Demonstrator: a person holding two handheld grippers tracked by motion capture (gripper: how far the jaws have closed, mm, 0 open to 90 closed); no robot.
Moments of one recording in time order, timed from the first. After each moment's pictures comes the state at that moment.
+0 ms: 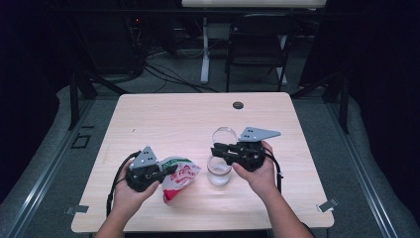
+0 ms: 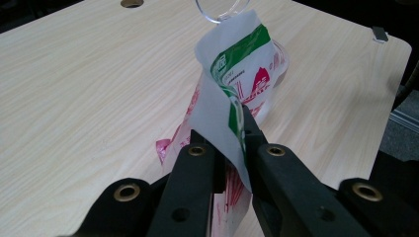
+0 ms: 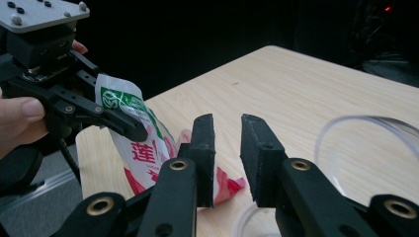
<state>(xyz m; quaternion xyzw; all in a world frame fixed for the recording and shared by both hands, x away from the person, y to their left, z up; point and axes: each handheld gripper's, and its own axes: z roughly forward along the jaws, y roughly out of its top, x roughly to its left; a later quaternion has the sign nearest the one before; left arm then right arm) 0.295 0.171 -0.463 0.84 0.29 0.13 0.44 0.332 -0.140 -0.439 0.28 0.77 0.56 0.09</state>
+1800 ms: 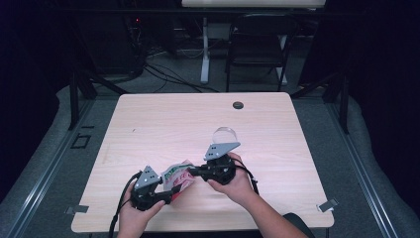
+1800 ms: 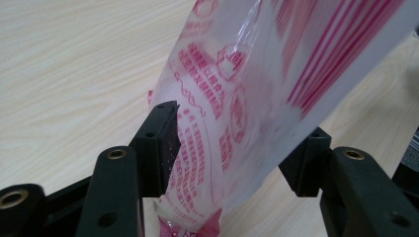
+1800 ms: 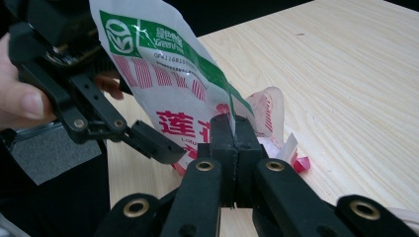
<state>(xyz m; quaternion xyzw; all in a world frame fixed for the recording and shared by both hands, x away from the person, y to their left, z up) 0.268 0.168 -0.522 0.81 0.37 0.13 0.44 0.325 -0.076 -0.480 0.20 0.84 0.49 0.04</state>
